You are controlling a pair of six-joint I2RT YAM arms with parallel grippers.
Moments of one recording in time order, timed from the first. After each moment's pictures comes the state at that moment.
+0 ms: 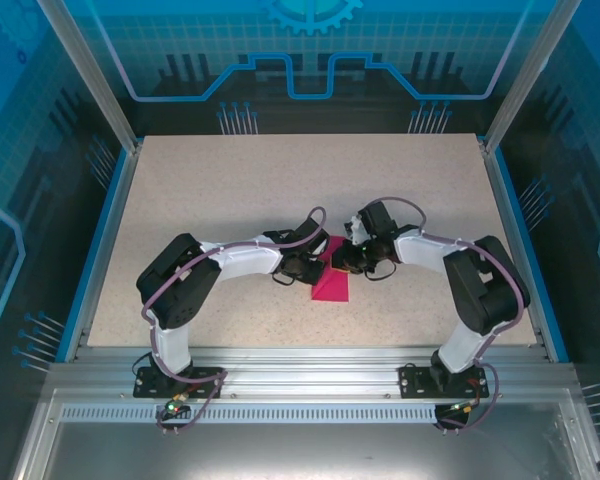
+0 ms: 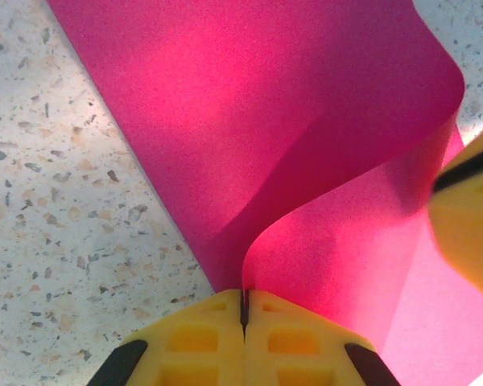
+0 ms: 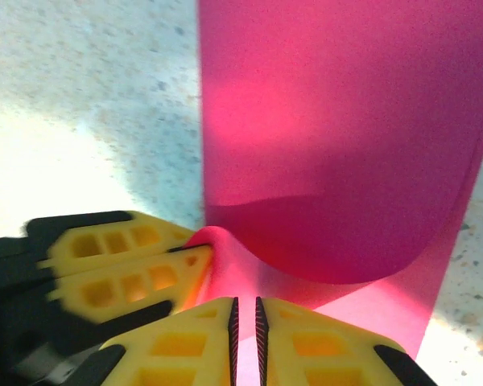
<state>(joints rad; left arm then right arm) -0.76 1.88 1.14 -0.42 0.05 -0.38 0.43 1.69 0.89 -0.30 -0.56 0.59</state>
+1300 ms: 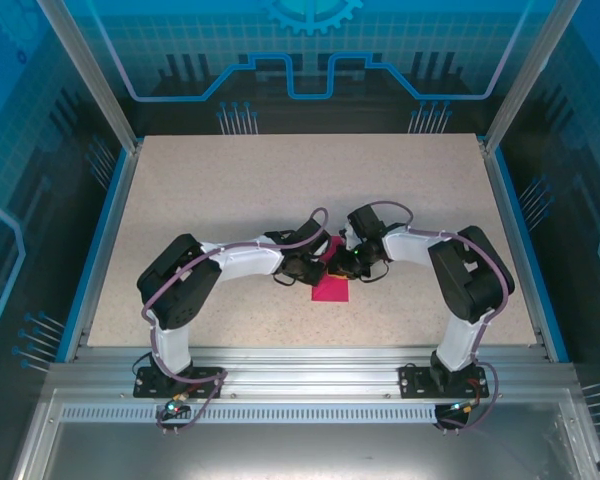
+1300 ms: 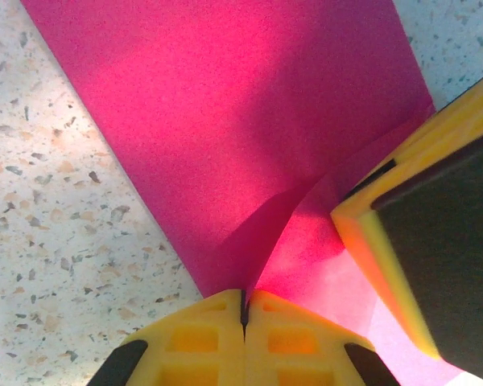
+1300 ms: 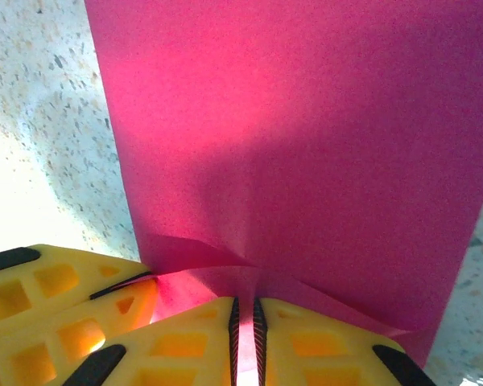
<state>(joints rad) -0.77 1.88 1.15 -0.43 0.05 -0.37 0.47 1.81 0.95 -0.37 -0.49 0.61</state>
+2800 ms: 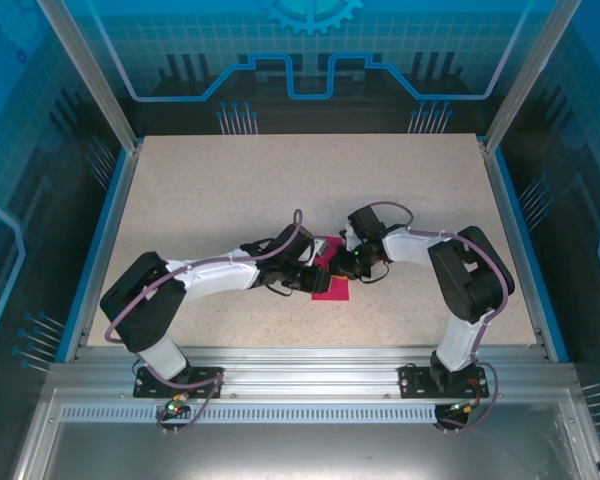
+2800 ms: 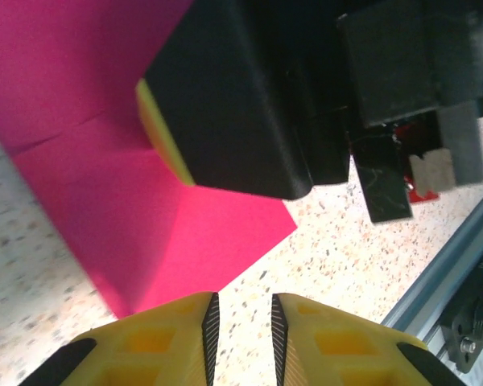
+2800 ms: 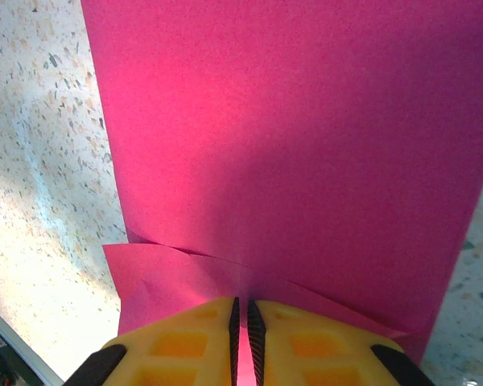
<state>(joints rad) -0.77 1.67 0.94 -0.22 0.36 -0.59 0.47 1.81 0.94 -0.35 -0.48 0.60</state>
